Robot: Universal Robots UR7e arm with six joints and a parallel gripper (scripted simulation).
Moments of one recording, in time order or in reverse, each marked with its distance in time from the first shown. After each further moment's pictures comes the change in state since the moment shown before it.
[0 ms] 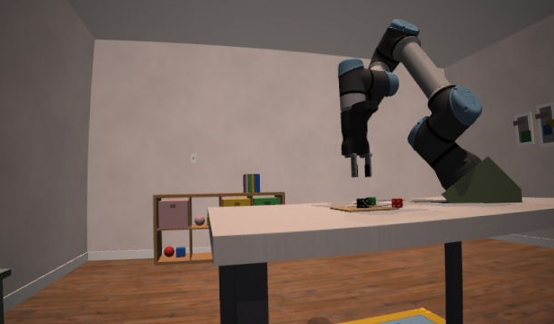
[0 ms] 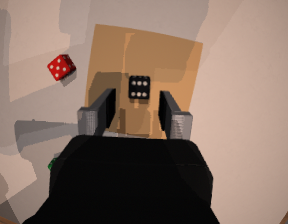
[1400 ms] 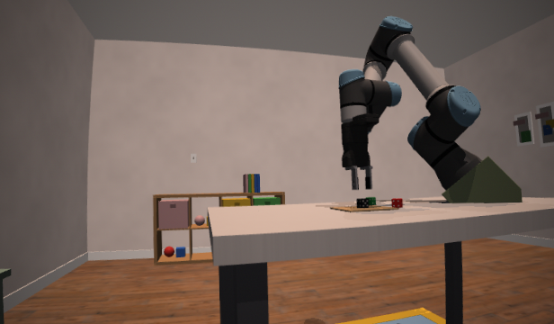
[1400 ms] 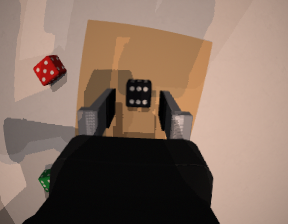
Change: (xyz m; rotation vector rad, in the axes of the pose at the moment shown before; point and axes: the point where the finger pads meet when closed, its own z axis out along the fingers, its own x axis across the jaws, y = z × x) arm 0.000 0.000 0.035 0.000 0.000 0.000
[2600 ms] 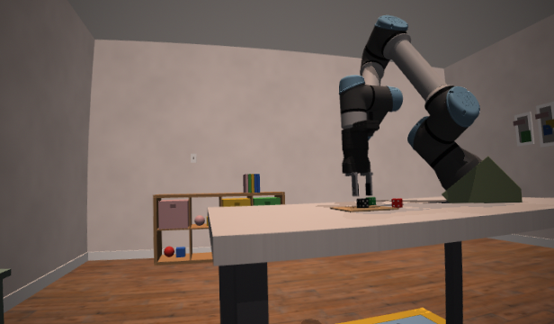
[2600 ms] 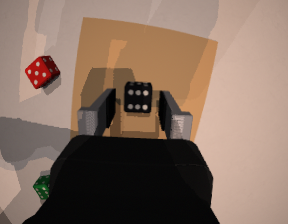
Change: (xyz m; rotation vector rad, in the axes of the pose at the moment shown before) arm 0.000 0.000 0.017 0.000 0.000 0.000
